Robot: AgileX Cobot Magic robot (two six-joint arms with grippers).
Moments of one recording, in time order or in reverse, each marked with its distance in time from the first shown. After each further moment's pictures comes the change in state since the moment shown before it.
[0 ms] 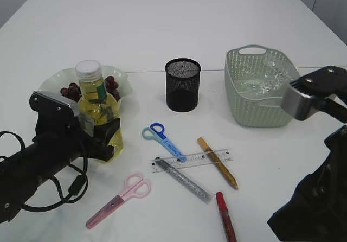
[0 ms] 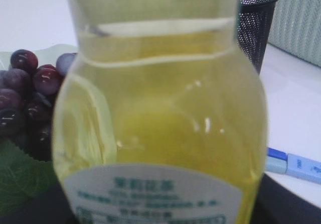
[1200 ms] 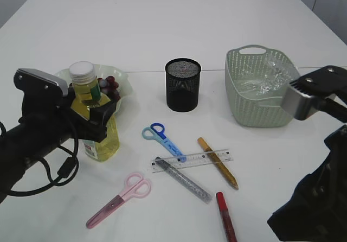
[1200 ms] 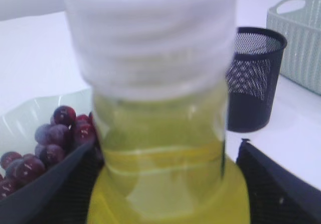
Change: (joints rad) left arm -0.001 -0.149 0.004 -0.038 0.075 0.059; right arm 0.000 0.000 0.000 -0.001 -0.002 0.000
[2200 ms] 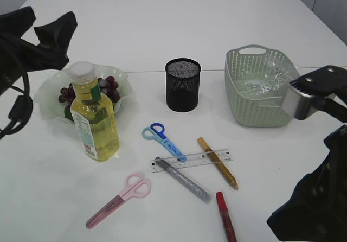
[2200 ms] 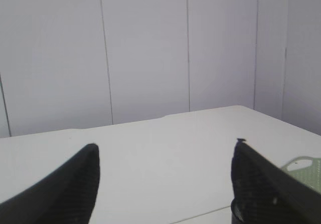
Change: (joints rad) left arm 0.005 -0.414 0.006 -0.065 0.041 -0.007; right arm 0.000 0.000 0.000 0.000 0.000 0.000
